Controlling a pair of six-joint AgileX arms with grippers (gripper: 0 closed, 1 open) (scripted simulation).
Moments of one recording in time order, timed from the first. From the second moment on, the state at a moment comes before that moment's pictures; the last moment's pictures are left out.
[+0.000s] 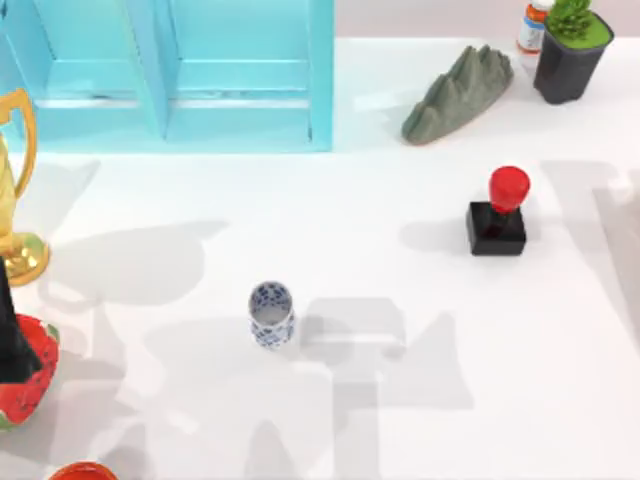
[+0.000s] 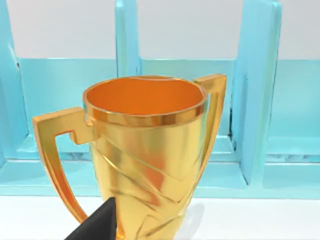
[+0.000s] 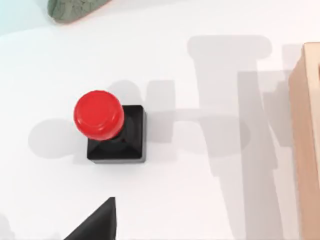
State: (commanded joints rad) left arm 0.00 0.00 0.00 0.00 0.00 0.00; right arm 0.14 1.27 1.21 -0.83 0.01 0.19
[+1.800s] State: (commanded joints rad) left arm 0.00 0.00 0.00 0.00 0.00 0.00; right arm 0.32 2.33 1.94 -1.17 0.00 0.34
